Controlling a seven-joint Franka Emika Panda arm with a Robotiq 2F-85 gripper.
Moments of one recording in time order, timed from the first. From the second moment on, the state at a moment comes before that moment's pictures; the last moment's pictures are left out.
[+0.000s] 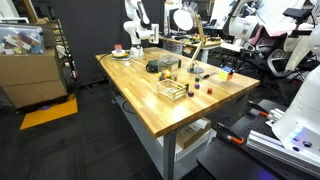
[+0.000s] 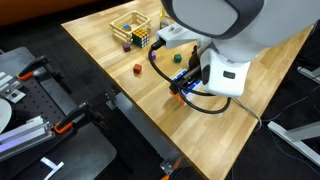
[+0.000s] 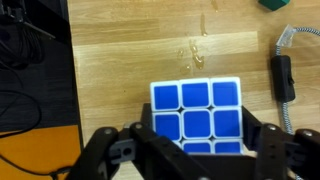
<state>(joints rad) -0.35 0.47 -0.33 -2.14 0.61 2.39 0.54</state>
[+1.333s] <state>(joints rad) -0.35 0.53 -0.32 -2.13 0.61 2.39 0.54</state>
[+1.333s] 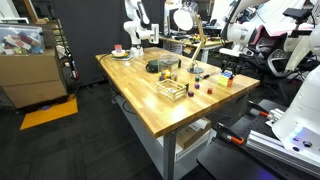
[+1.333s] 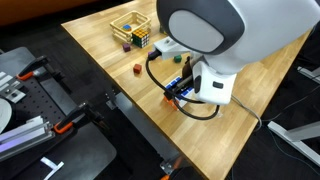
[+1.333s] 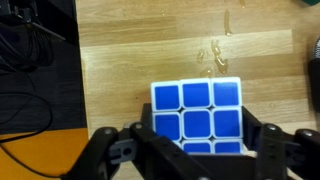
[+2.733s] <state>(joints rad) -0.25 0.37 -0.29 -2.20 0.33 2.31 0.46</state>
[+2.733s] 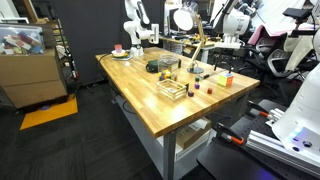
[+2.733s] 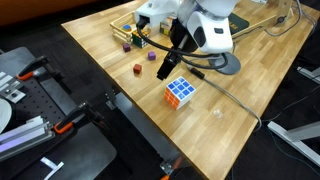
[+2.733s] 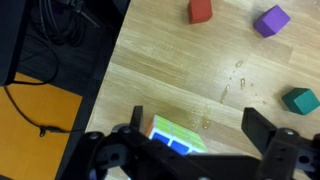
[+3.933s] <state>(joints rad) -0.22 0.40 -0.26 -2.18 0.24 2.23 0.35</state>
